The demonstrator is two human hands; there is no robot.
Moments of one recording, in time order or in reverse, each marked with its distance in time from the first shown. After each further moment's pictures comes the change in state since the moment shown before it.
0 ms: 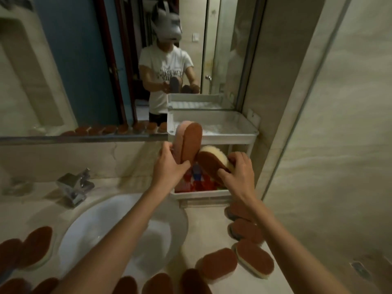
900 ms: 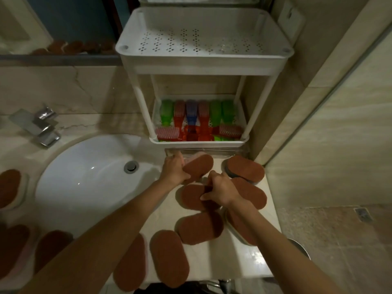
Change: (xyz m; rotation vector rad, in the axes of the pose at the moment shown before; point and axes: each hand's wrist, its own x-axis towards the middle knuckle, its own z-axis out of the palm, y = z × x) left_hand -0.004 -0.151 0.178 0.525 -0.464 -0.337; right_hand -0.034 0.176 0.113 -0.223 -0.925 0.104
